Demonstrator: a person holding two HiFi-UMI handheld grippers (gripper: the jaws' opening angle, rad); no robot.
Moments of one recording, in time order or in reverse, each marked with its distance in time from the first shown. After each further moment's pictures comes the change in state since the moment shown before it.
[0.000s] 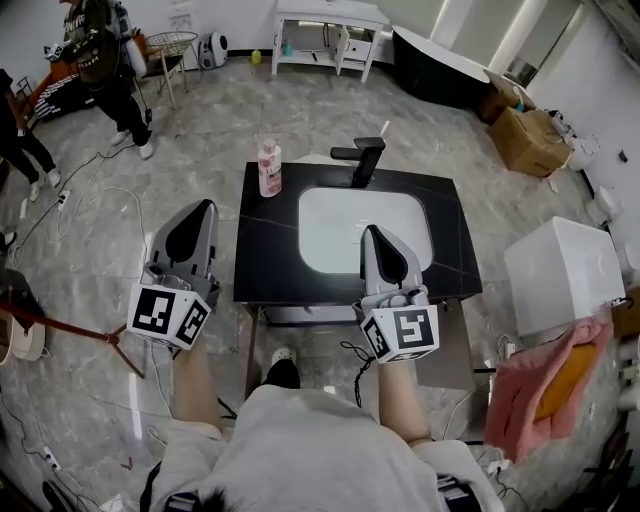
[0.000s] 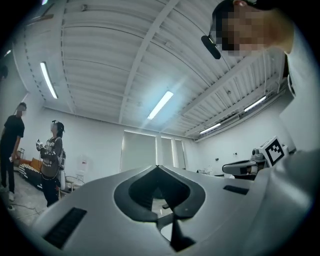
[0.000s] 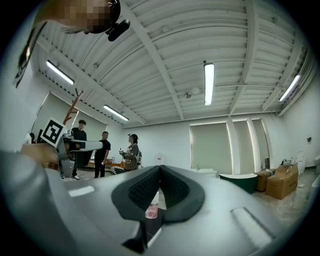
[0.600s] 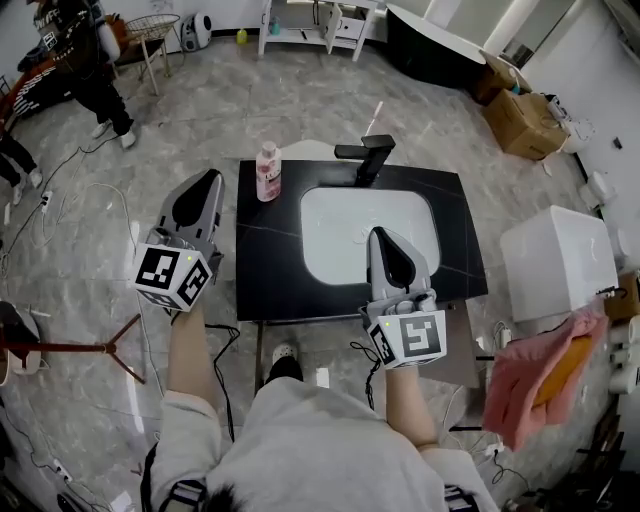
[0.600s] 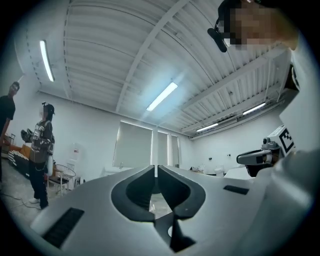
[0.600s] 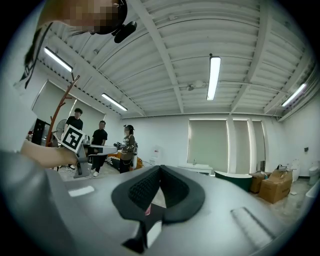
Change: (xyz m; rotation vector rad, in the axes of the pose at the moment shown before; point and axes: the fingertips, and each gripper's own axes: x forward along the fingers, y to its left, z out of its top) left arm 0.101 0.084 -0.074 -0.066 0.058 -0.074; right arm 0.064 -0.001 -0.032 -0.075 0.095 -0.029
